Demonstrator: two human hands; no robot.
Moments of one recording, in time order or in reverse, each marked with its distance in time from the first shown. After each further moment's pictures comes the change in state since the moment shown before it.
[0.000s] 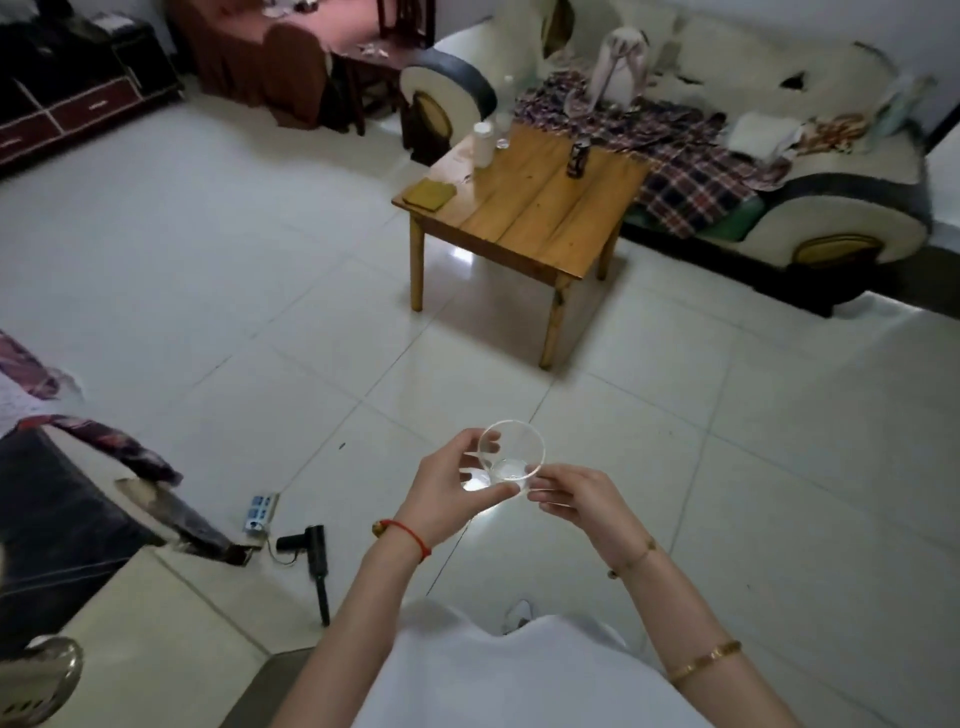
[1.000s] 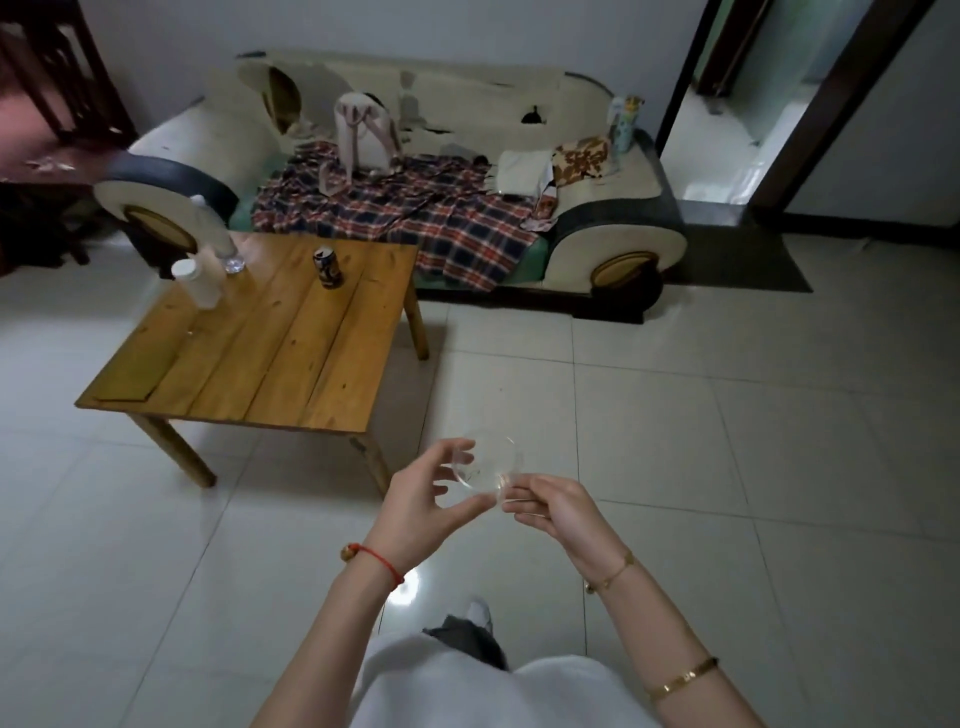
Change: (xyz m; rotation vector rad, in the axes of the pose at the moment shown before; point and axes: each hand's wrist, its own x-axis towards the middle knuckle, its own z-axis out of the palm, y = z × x) left_hand 0.436 0.212 0.252 0.149 -0.309 0.271; right_hand 0.241 -0.234 -0.348 0.252 0.302 -0.102
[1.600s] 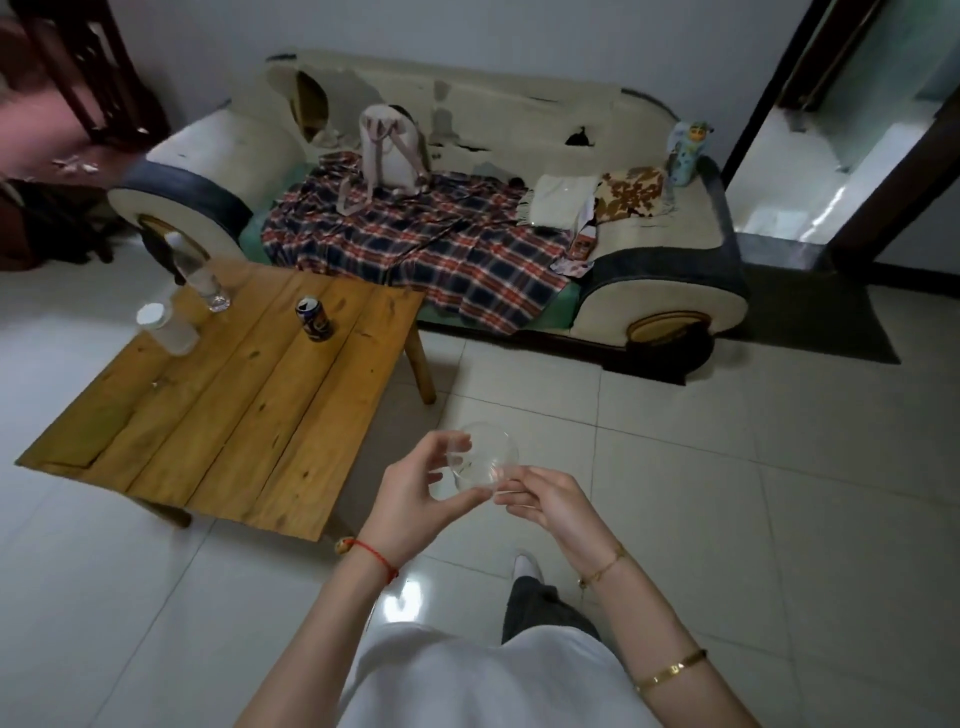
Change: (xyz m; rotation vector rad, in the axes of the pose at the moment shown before) left_hand 0.288 0.033 0.016 -0.002 0.114 -0.035; right_hand 0.256 -0.172 -0.060 -0.037 -0.154 0.005
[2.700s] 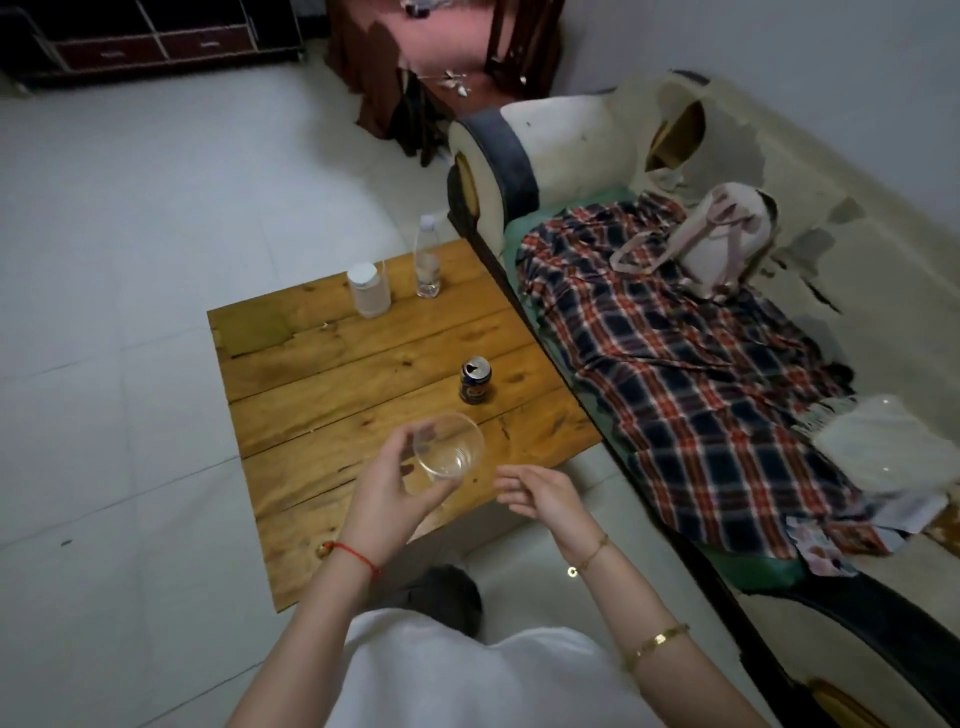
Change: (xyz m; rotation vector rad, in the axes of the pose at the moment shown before) left_hand 0.269 -0.090 -0.136 -0.092 0.871 -0.447; right_hand 0.412 -0.187 0.166 -0.674 -0.643 0.125
